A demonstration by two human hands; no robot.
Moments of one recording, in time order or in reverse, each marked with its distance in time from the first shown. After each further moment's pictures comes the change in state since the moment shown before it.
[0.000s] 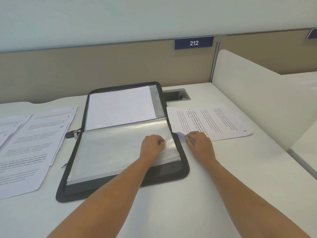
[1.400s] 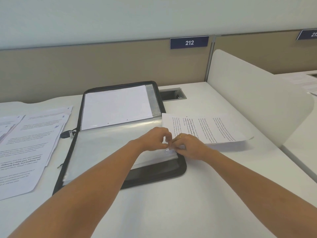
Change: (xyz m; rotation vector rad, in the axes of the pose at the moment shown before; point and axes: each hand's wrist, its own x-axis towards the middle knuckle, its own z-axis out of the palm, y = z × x) left_hand 0.017 0.019 -0.031 0.132 -0.395 0.524; right_hand 0.005 -0.021 -0.022 0.012 -0.492 -0.400
